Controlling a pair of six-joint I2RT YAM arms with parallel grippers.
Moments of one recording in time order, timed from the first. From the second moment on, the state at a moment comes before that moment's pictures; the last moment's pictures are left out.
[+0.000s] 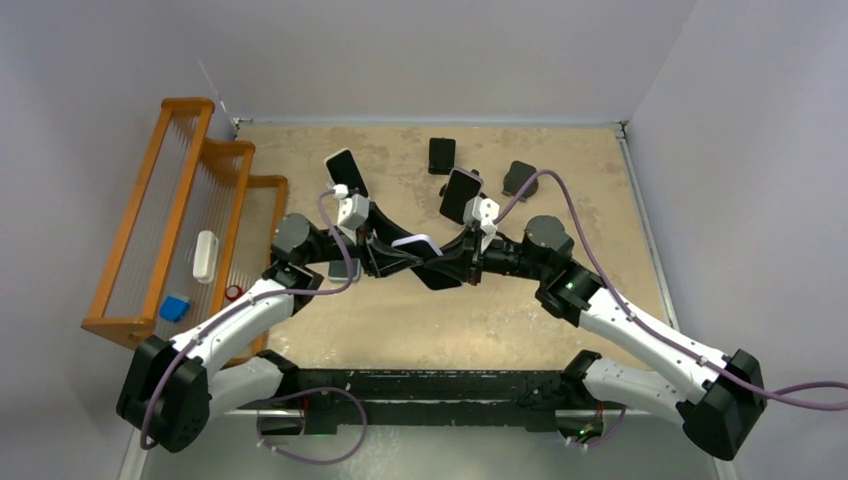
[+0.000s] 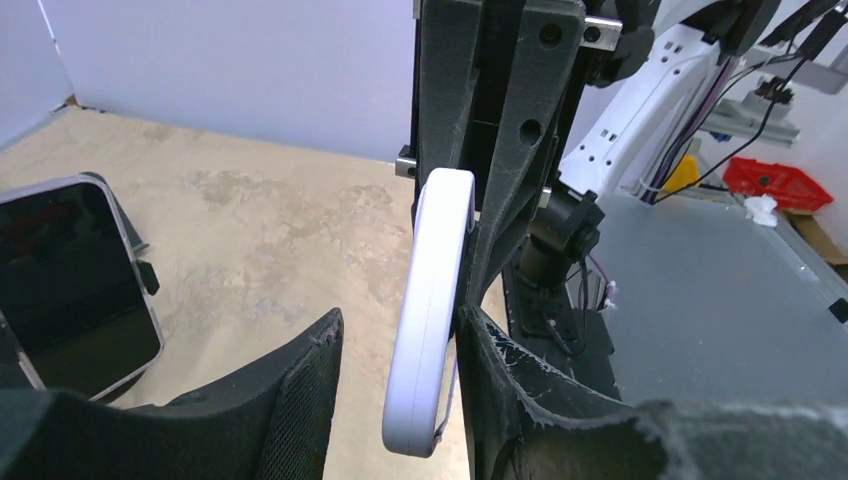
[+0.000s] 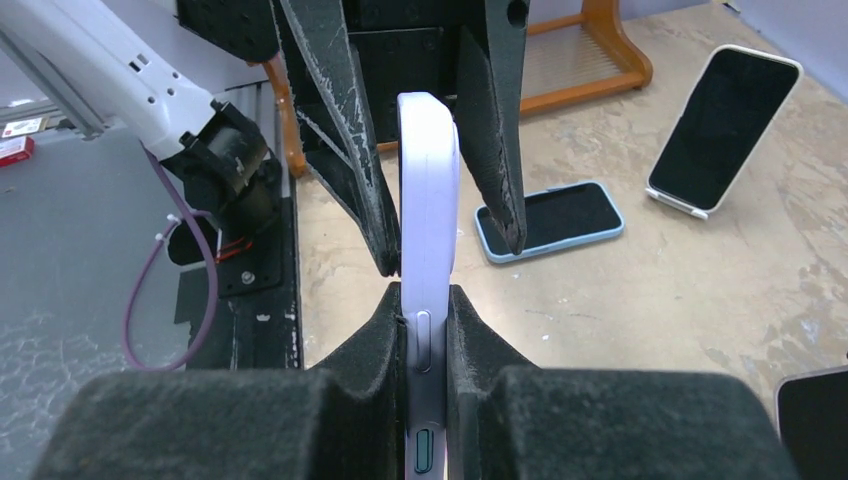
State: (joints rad) left arm -0.50 1.08 0.61 0.70 0.98 -0.34; right arm 0.75 0.98 0.74 0.18 -0.61 0.08
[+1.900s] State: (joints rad) left arm -0.36 1.56 1.58 -0.10 1.34 0.12; right arm 0.74 0.68 0.61 0.53 -0.01 0.09
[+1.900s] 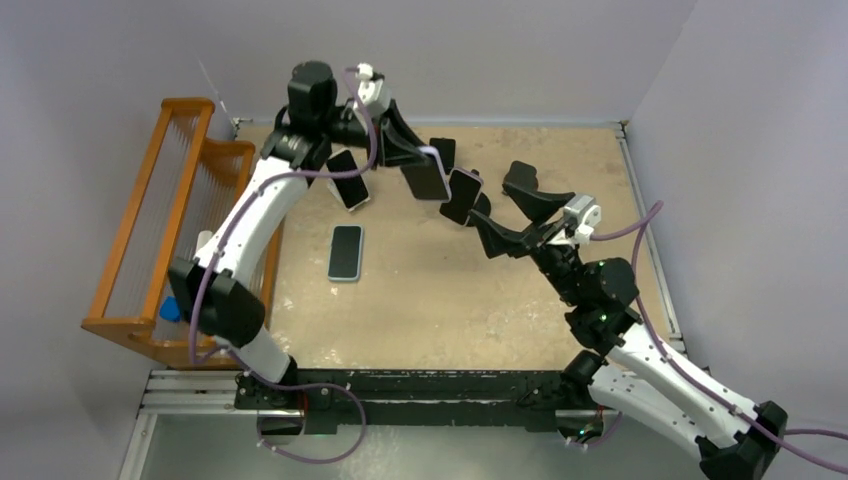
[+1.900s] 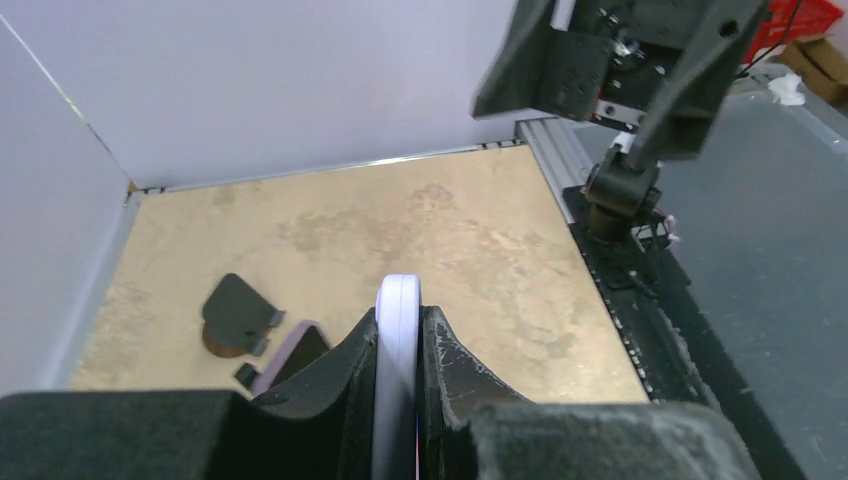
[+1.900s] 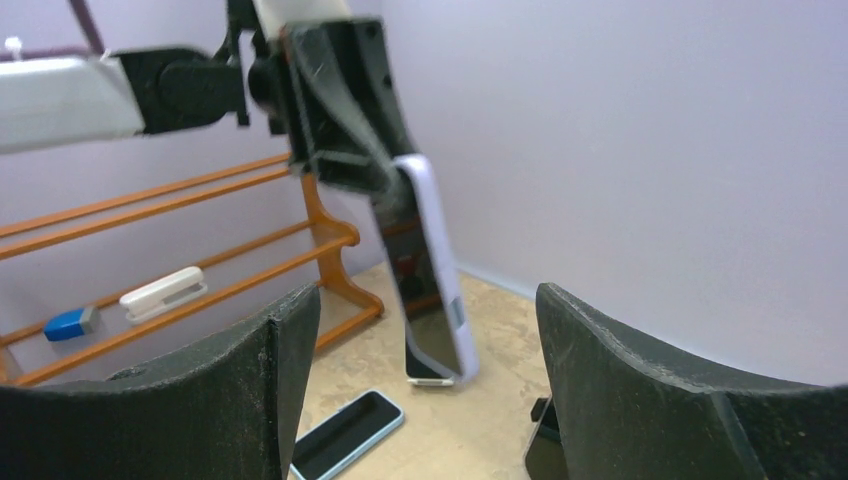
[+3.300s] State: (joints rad) left arm -0.25 2.65 2.39 0.29 1.27 0.10; right arm 0.69 1.15 0.76 0.56 -0.21 0.16
